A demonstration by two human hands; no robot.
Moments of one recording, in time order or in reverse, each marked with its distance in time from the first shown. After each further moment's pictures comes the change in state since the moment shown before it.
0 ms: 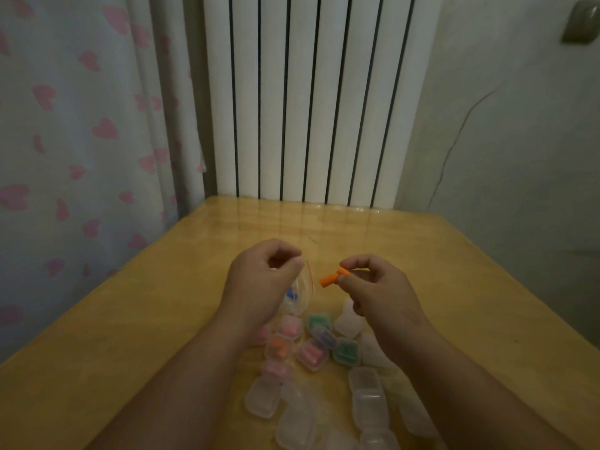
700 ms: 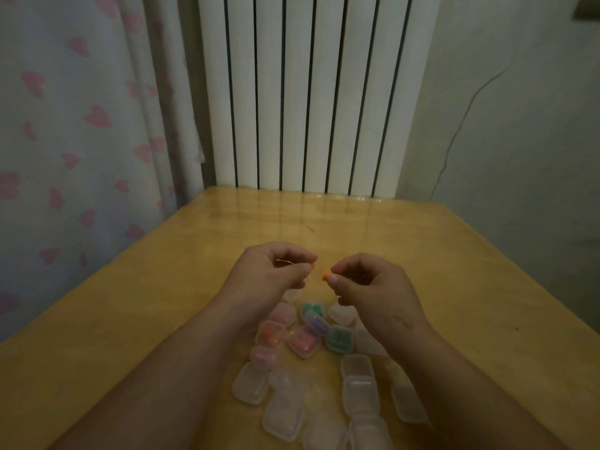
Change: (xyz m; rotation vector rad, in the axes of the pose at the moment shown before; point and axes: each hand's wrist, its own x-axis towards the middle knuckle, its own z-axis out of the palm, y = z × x) left_hand -0.011 0.001 0.009 -0.235 -0.241 -0.177; right_hand -0.010 0.006 -0.010 -0.205 -0.035 -0.092
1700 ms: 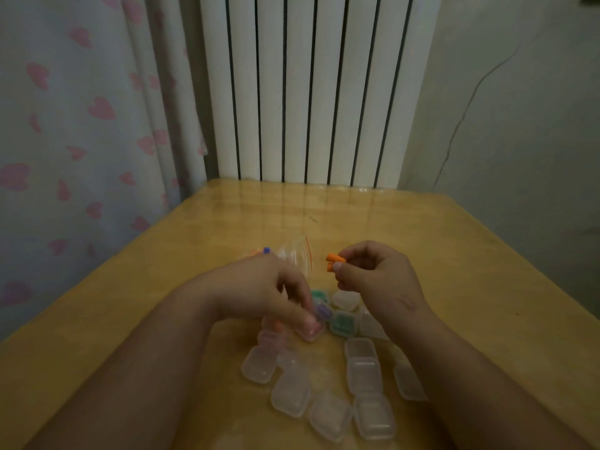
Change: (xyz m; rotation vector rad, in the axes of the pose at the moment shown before) left_hand -0.007 0.016 -0.031 0.659 -0.597 0.031; right_hand 0.002 0.005 0.004 0.132 0.038 0.033
